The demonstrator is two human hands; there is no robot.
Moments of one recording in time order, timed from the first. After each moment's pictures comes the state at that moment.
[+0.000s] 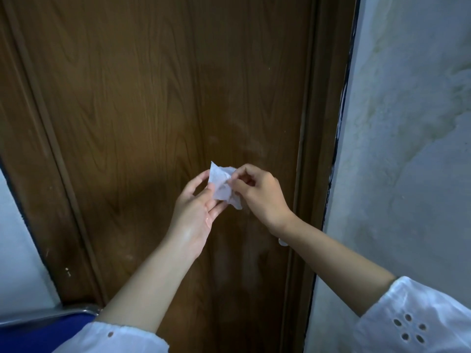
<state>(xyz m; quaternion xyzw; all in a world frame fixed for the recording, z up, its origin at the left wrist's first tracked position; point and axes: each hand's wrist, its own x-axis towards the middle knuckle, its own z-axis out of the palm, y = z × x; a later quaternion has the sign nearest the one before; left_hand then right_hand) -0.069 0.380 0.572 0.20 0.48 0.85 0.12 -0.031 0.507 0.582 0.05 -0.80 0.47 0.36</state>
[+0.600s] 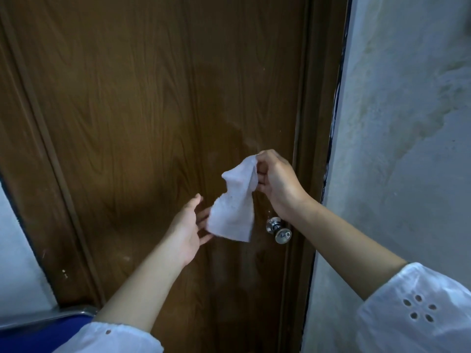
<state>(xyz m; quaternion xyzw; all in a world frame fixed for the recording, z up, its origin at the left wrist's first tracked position) -0.082 0.377 0.550 0.05 0.58 0.79 0.20 -0.019 0.528 0.605 -0.01 -0.65 0.72 0.25</state>
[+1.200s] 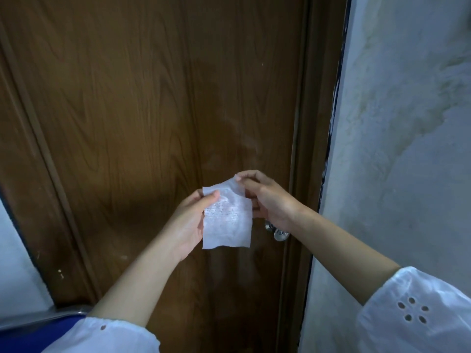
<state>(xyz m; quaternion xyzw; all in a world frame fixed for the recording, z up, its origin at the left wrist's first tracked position) -0.076 0.375 0.560 0.19 0.62 0.74 0.19 -0.026 0.528 0.576 -0.04 -0.73 0.68 0.11</state>
